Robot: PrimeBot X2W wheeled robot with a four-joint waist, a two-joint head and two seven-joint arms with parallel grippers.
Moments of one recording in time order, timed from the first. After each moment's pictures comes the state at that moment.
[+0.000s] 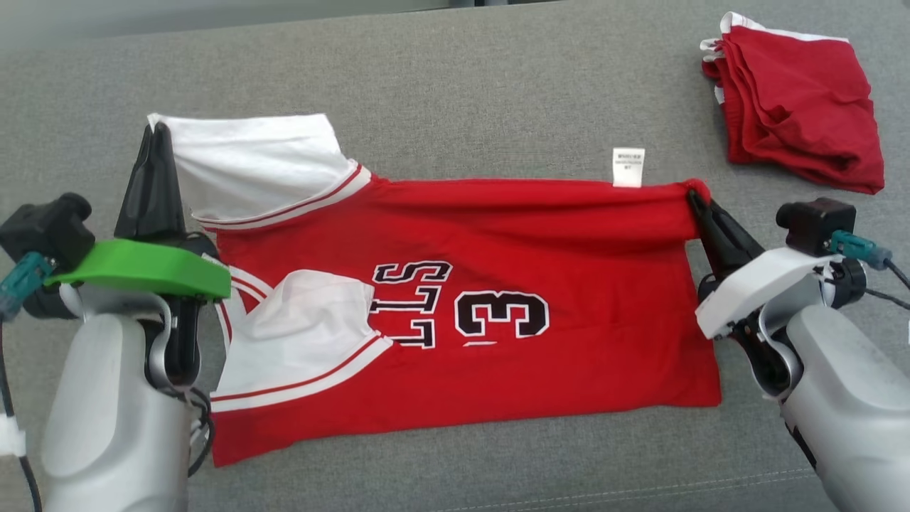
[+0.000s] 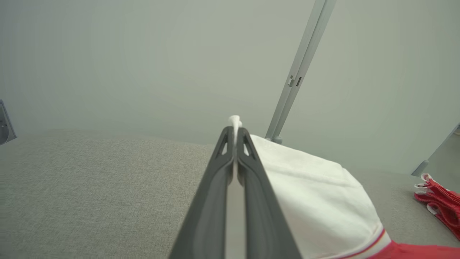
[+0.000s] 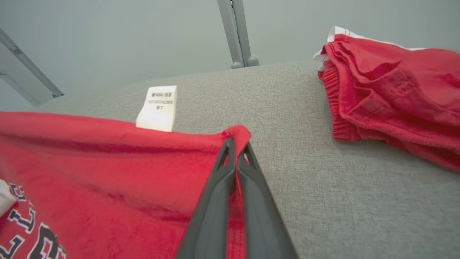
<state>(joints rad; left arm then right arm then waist) -0.49 0.07 -0.05 0.39 -0.46 -0.08 -0.25 -0.47 -0.29 0.46 0.61 0.58 0.12 -0.25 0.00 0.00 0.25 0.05</state>
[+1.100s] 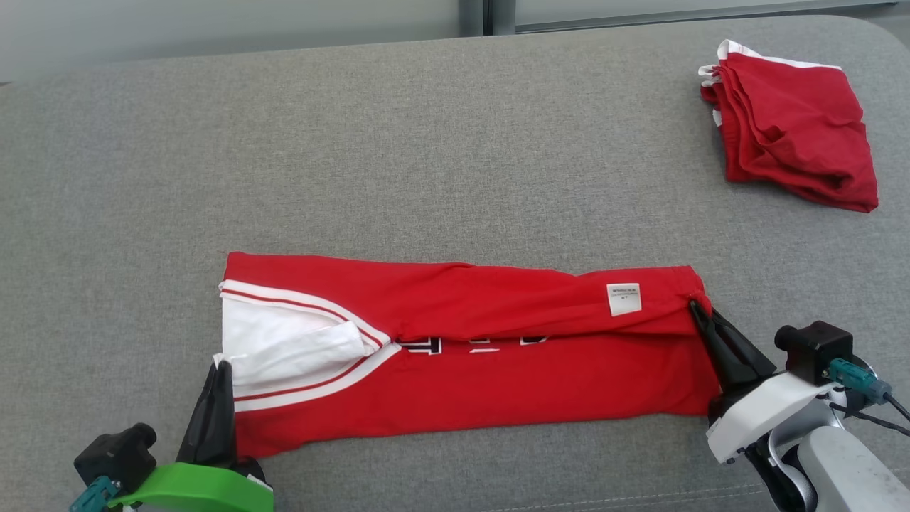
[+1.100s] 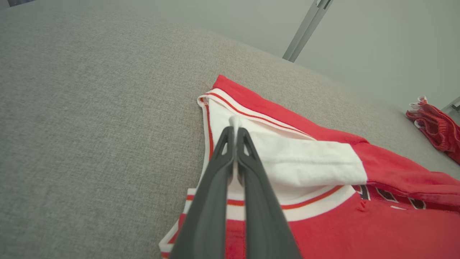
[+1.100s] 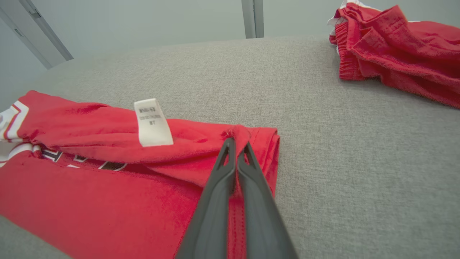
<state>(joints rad) 0.05 0.04 -0.08 0.19 -0.53 -0.08 -0.25 -0.08 -0.29 0.34 0.32 0.40 0.12 -0.25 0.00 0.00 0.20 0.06</state>
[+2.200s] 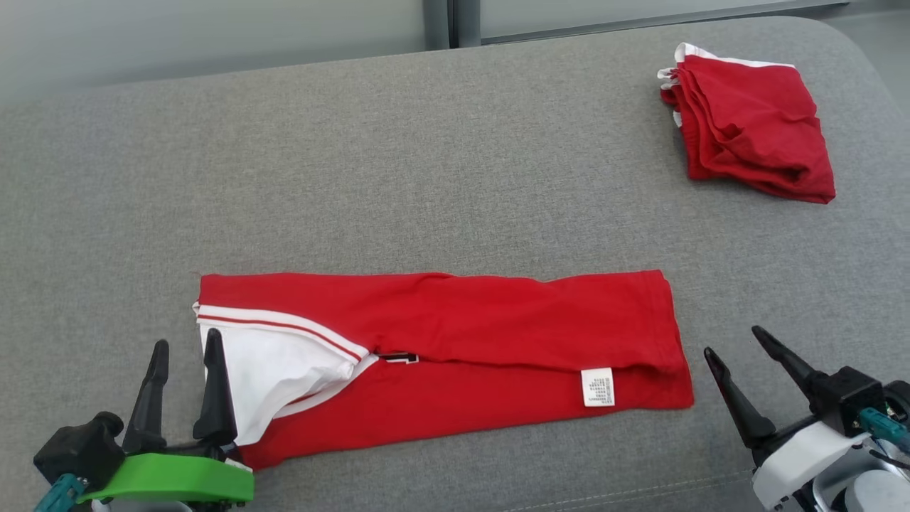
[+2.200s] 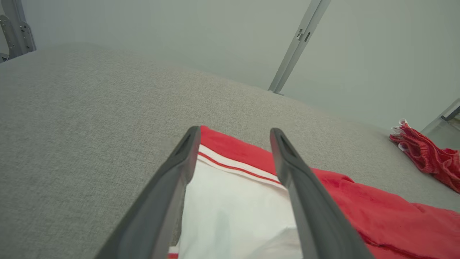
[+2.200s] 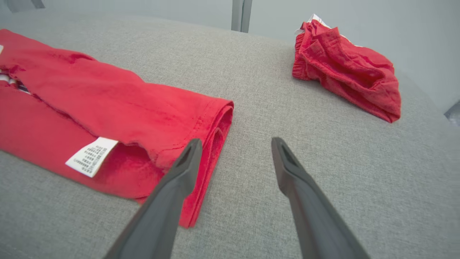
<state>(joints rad) 0.08 0.06 -0.04 0.04 -0.52 -0.03 -0.25 0.09 -0.38 0.27 0.17 0.19 0.12 -0.25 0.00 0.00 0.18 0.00</state>
